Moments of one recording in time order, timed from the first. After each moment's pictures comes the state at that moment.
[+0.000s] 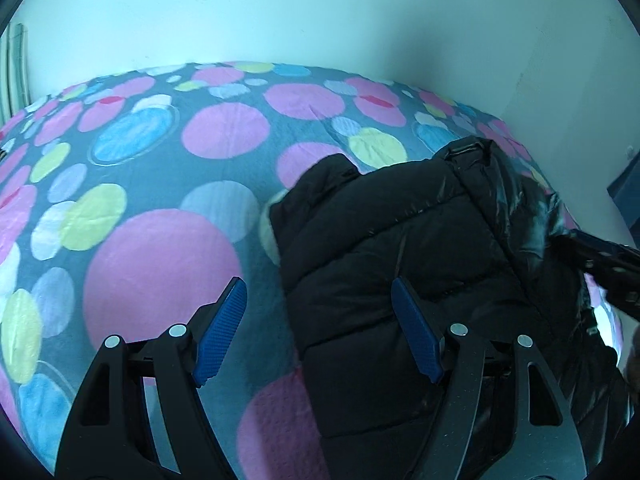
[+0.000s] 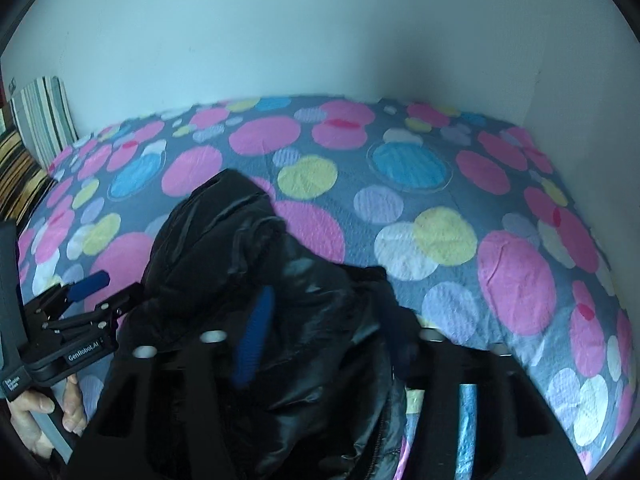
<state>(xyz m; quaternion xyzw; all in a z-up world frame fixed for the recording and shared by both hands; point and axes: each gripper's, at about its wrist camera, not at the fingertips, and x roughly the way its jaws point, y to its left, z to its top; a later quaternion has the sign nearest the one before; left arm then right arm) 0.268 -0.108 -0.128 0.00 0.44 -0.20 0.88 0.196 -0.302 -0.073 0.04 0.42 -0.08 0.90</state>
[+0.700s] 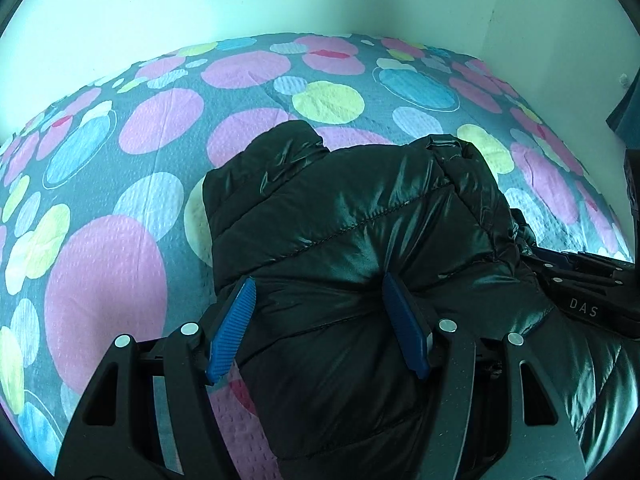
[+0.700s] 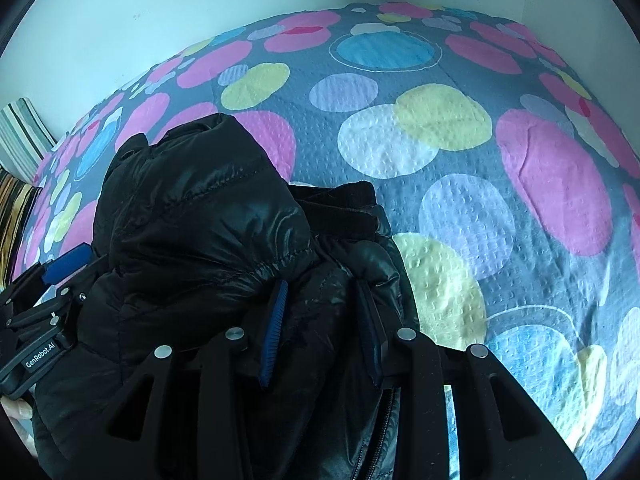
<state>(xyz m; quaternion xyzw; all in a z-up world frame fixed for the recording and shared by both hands) 0.271 -0.173 -0.162 0.08 0.46 -0.23 0.85 0.202 -0.364 -0.174 0.14 0.49 -0.08 0.86</state>
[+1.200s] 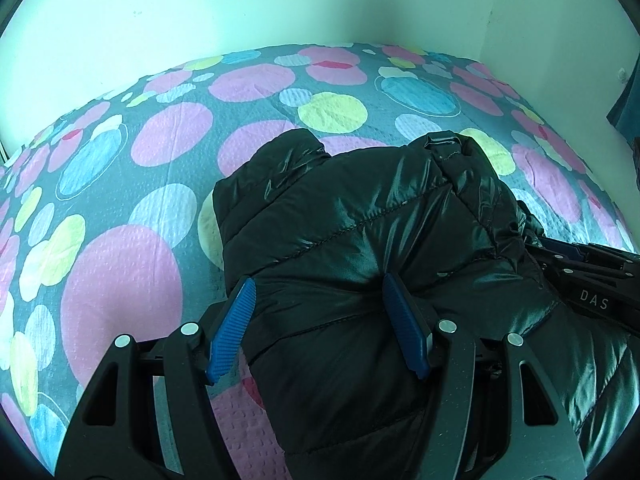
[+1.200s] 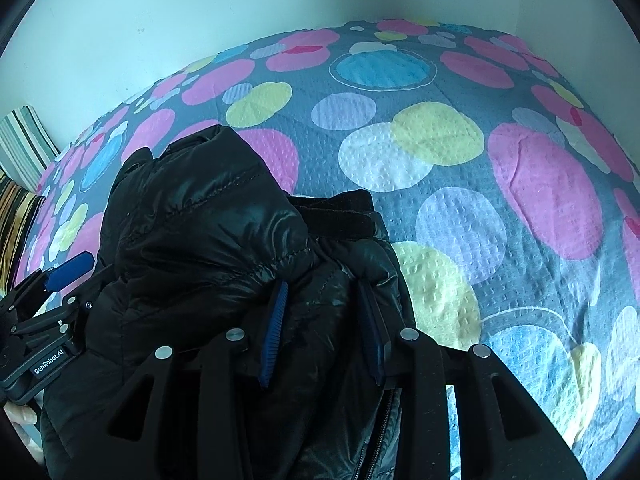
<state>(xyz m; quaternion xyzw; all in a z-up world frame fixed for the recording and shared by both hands) 0.264 -0.171 -0.153 0.09 0.45 -0.22 0.86 0.194 -0.362 -0.162 0.13 0.47 -0.09 0.87</state>
